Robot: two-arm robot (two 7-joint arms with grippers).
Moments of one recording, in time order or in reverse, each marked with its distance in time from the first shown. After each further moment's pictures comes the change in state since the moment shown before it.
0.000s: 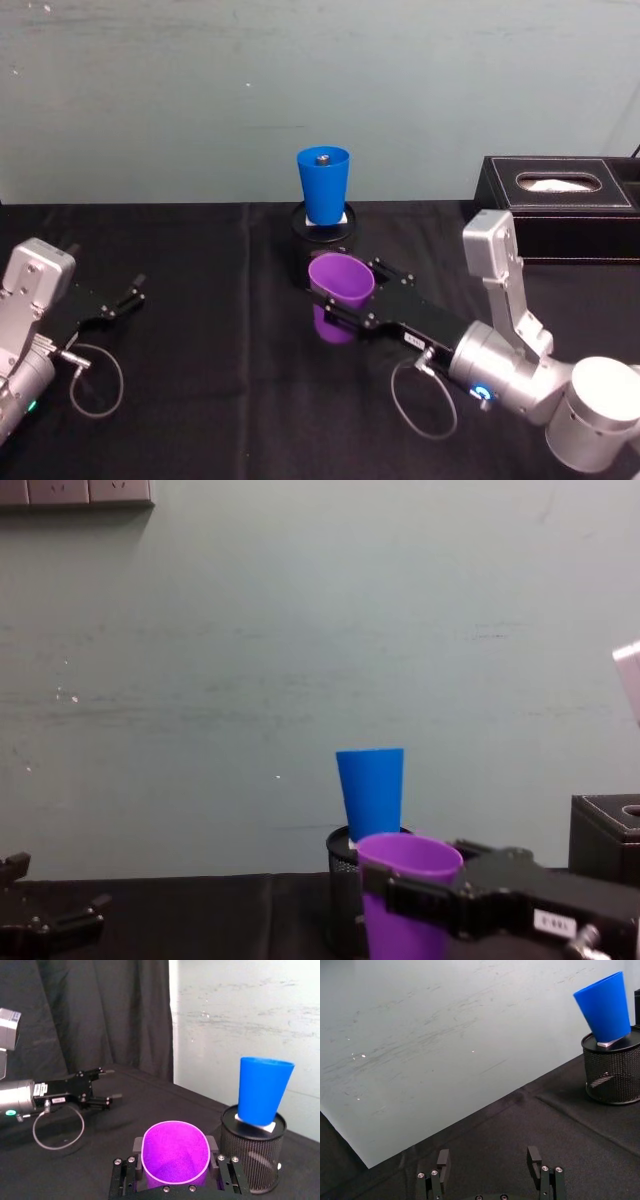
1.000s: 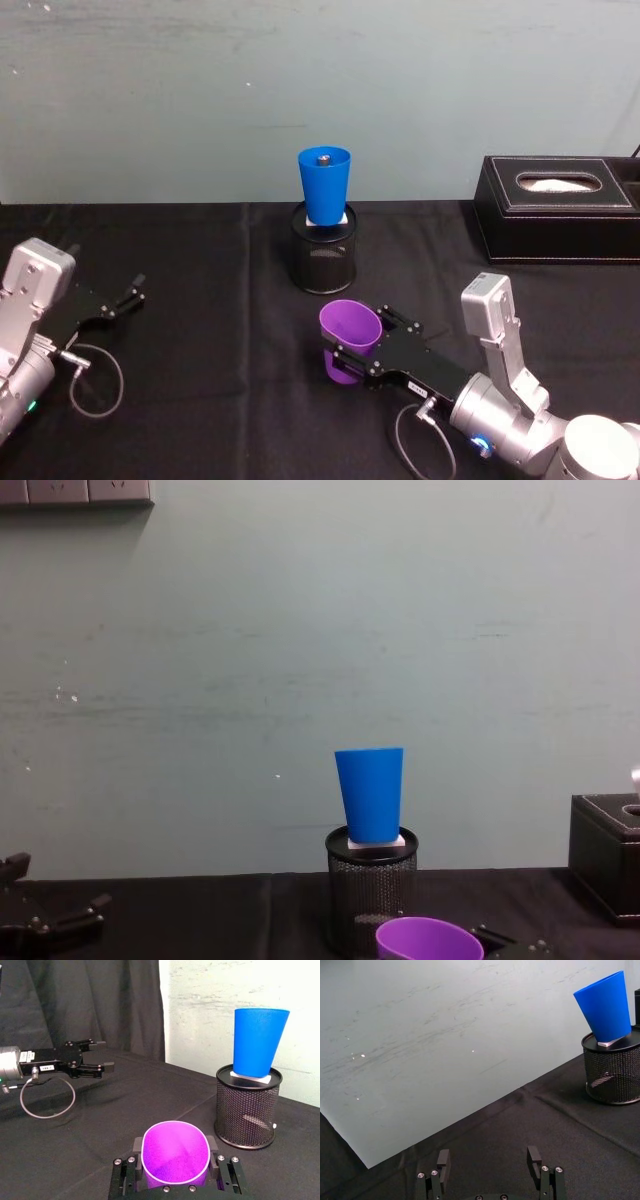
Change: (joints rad) left arm 0.000 0.000 0.000 0.000 0.000 0.000 0.000; right arm -0.074 -0.050 0.031 0.103 -0.075 -0.115 0.002
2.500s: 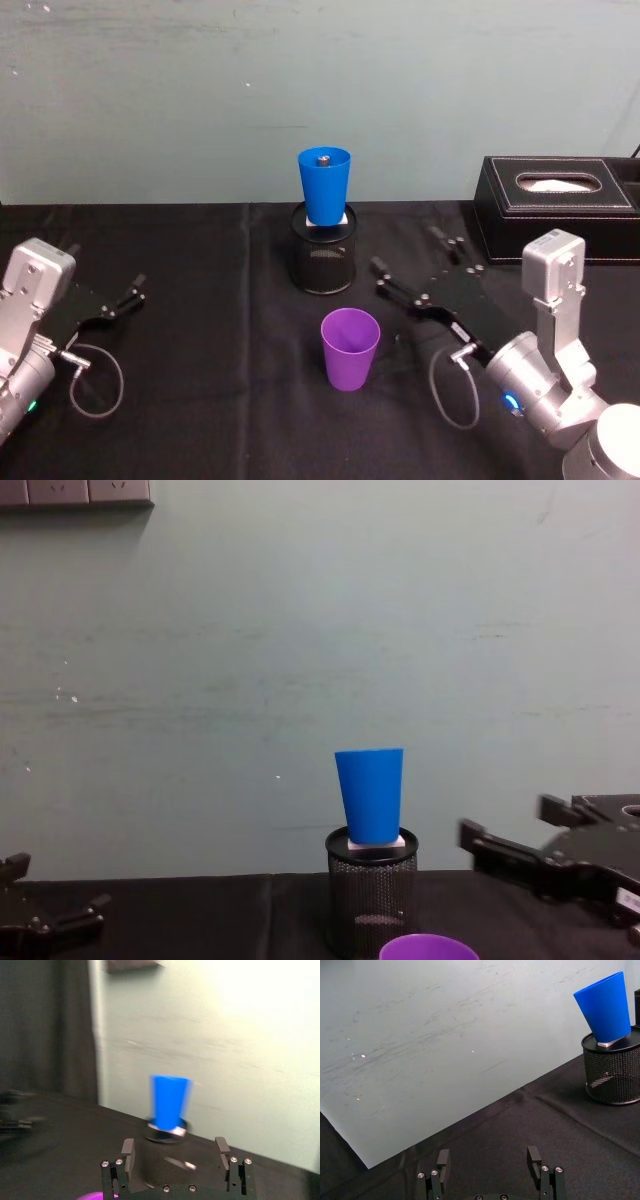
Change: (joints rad) left arm 0.000 0.000 0.000 0.000 0.000 0.000 0.000; right arm -0.091 -0.030 0.141 -0.186 -0.105 -0.016 -0.252
